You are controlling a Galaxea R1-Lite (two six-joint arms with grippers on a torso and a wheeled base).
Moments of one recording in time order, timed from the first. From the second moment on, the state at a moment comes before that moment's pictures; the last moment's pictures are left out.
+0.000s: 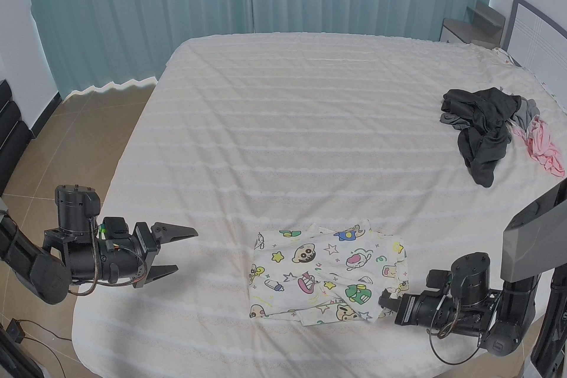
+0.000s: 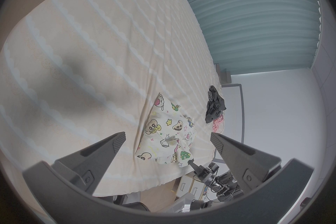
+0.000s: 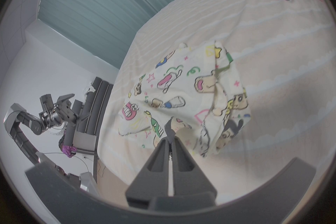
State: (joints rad) left arm -0.13 1.75 -0.41 -0.75 -0.58 -0.93; right arm 0.55 2.17 -0.05 -1.55 0.10 0.67
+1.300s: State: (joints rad) left arm -0.13 1.76 -0.41 -0.75 -0.58 -0.93; right arm 0.22 2.20 -0.18 -1.55 0.27 0.63
